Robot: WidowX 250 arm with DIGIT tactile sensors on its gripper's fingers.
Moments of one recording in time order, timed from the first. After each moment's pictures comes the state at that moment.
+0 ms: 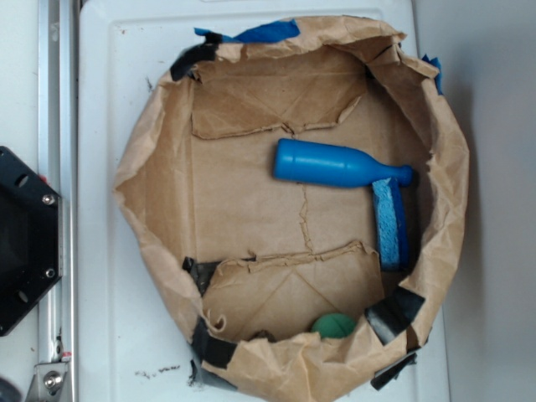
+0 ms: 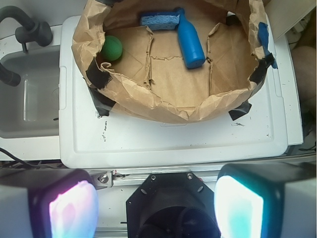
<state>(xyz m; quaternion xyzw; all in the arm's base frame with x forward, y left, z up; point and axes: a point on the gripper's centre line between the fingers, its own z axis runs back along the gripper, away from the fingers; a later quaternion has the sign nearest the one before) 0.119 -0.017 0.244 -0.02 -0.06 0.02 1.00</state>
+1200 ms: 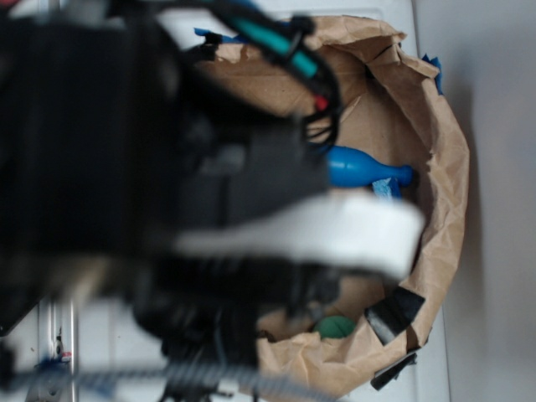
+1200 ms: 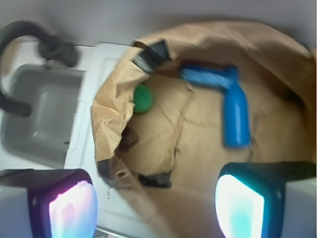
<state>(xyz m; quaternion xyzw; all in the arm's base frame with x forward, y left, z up) 0.236 -0.022 0.207 -0.08 -0.07 -0.14 0.98</state>
